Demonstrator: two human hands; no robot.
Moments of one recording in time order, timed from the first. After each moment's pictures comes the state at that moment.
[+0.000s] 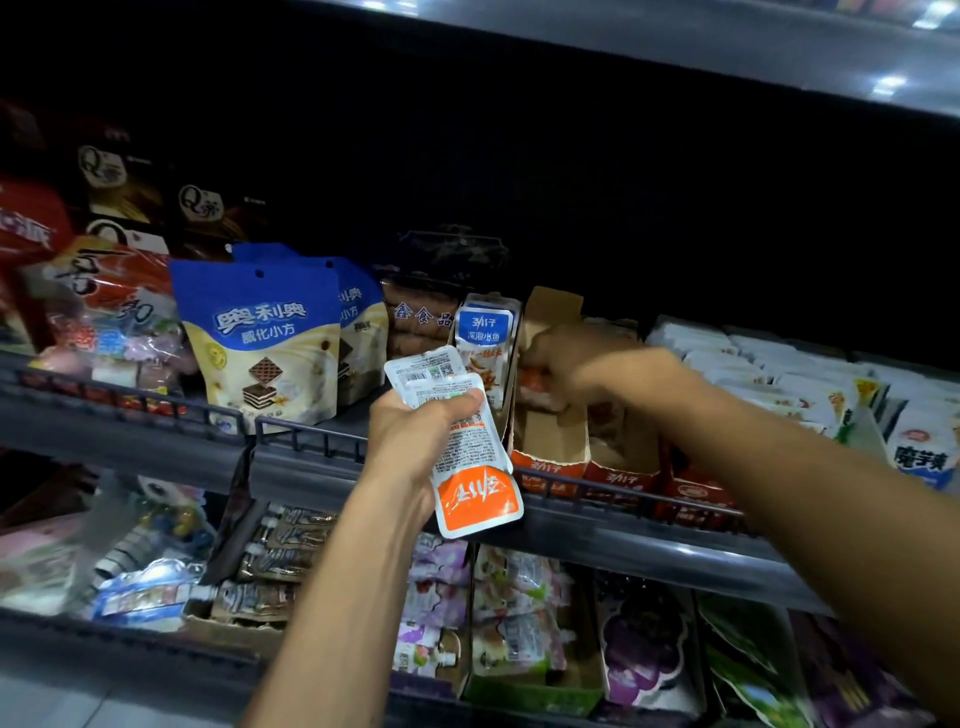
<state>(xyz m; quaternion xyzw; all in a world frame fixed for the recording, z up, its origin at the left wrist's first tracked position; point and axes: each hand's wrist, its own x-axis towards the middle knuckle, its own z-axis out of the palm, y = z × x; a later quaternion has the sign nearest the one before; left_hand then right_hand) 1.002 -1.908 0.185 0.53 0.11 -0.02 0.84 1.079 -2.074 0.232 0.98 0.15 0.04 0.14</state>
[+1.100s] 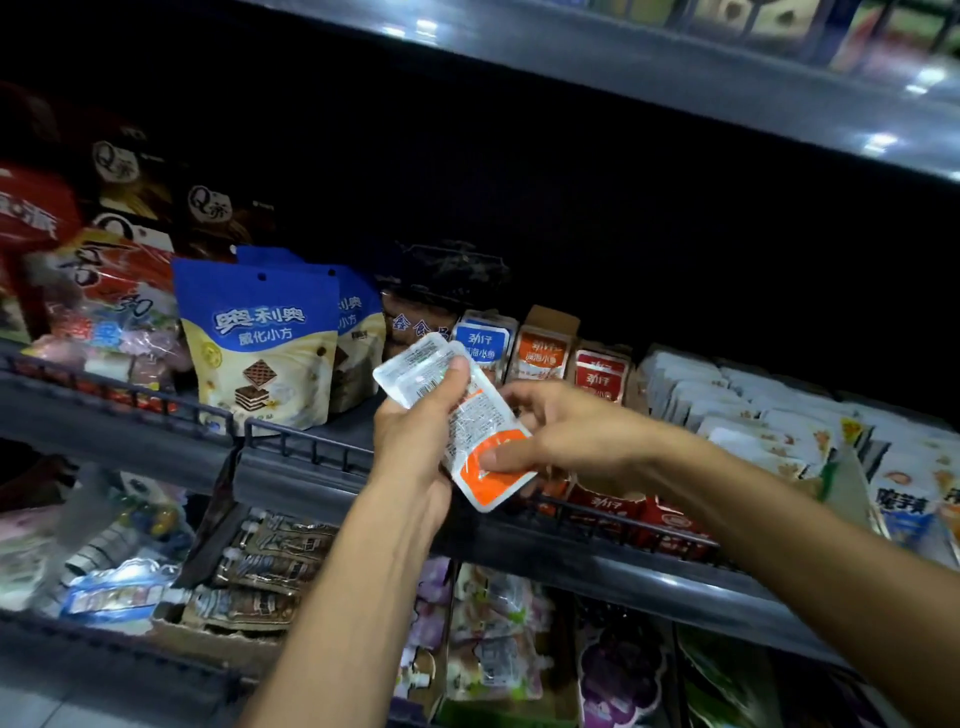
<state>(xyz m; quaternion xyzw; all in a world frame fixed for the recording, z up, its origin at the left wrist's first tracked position) 1.004 -1.926 0.195 0.39 0.09 0.02 0.91 1.002 -2.058 0.244 0.88 0.11 -0.18 -0.41</state>
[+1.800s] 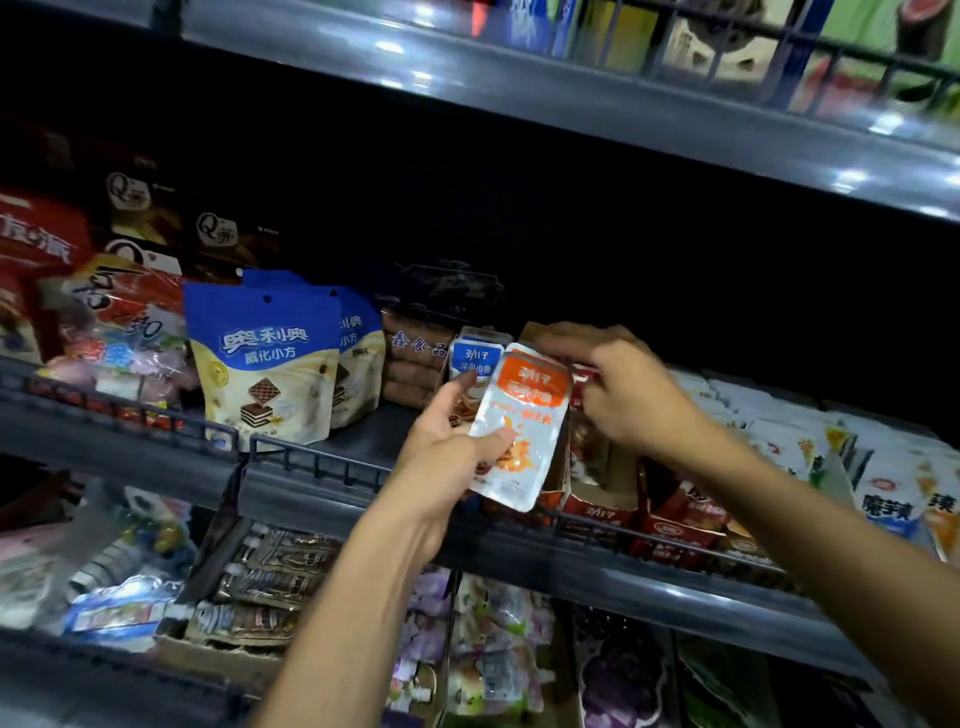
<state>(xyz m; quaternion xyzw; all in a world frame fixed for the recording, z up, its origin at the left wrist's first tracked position) 0.988 -1.923 0.194 0.56 -0.05 -0.07 0.82 1.017 -2.096 0.266 0.94 0.21 0.23 -0.10</state>
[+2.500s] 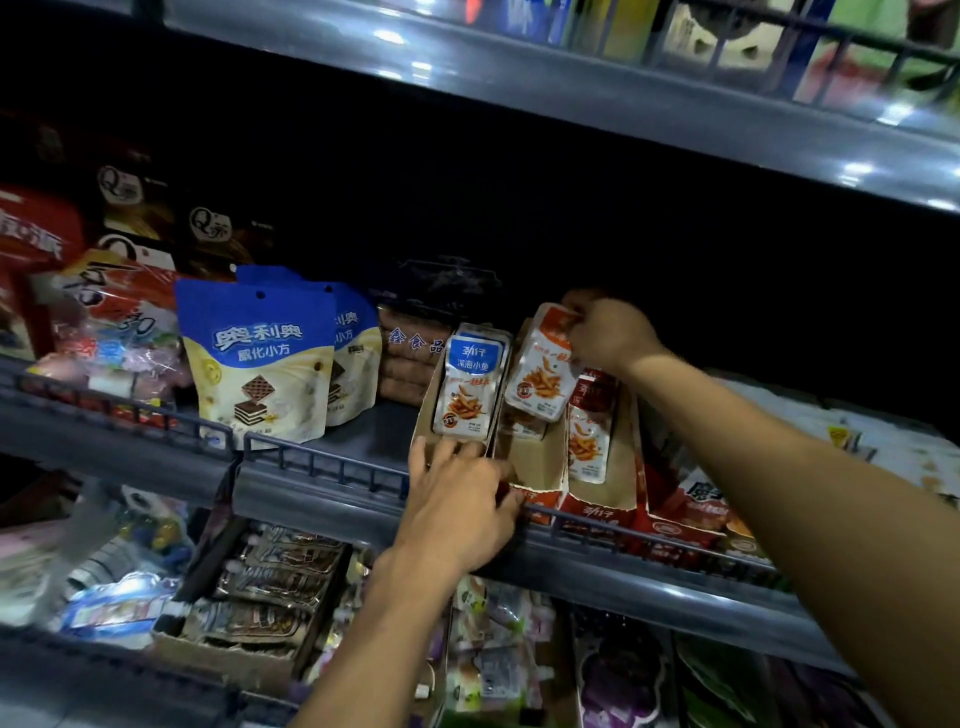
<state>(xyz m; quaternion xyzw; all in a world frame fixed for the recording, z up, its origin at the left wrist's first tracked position) 0.995 -1.940 0.157 0.96 -0.16 0.09 0.21 1.091 -2.100 0.277 0.98 0.01 0.19 -0.11</state>
